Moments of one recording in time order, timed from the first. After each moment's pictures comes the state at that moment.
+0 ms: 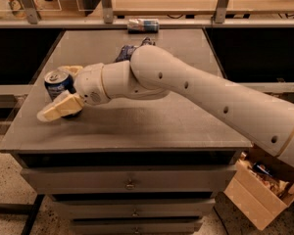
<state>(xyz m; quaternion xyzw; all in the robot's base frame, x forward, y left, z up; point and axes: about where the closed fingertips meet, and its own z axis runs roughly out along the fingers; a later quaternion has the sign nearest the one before) 0.538 0.224 0.881 -0.57 0.54 0.40 0.47</state>
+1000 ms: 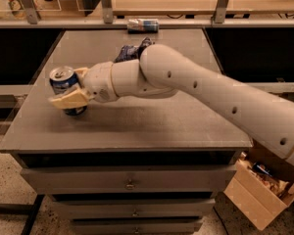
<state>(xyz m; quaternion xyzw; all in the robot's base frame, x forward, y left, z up) 0.547 0.205 0.880 -0.56 0.55 0.41 0.47</state>
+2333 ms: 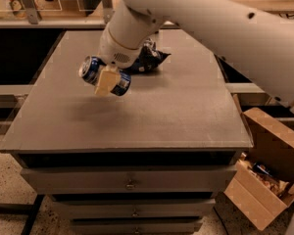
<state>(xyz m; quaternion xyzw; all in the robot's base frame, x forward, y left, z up) 0.578 0.108 0.886 -0.73 0.62 0.12 0.25</state>
